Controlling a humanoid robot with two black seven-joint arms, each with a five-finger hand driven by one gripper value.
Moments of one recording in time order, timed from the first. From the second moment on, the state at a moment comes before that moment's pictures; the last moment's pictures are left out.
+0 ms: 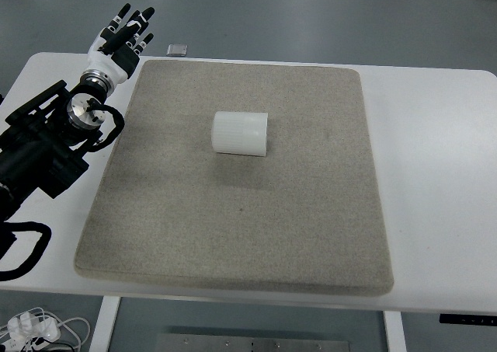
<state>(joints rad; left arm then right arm) -0.98 0.19 -0.72 -0.43 -0.21 -0.08 -0.23 0.01 0.00 -0.01 0.19 -0.03 0.03 -0.03</state>
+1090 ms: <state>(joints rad) -1.01 0.20 -0.81 -0.63 0.28 -0.14 -0.24 0.01 0.00 -0.01 0.19 -0.03 0.03 -0.03</state>
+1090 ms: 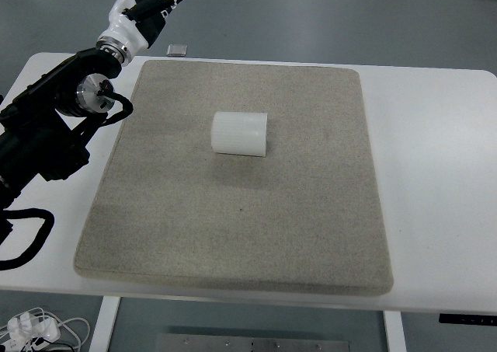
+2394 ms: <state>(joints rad) -1.17 0.36 -0.42 -0.99 1.14 -0.41 0.06 0.01 0.00 -0.01 0.19 -0.03 0.03 -0.03</state>
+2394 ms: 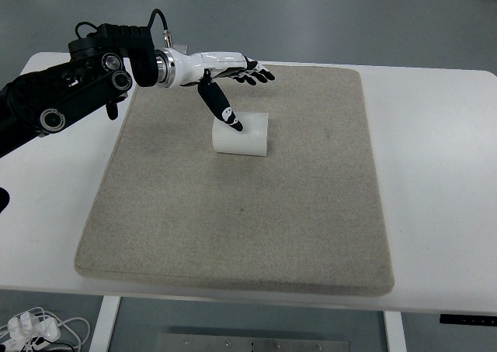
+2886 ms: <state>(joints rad) -1.18 0.28 -0.35 -0.92 1.16 -0.41 0.08 0.01 0.00 -0.01 0.19 -0.03 0.03 -0.03</state>
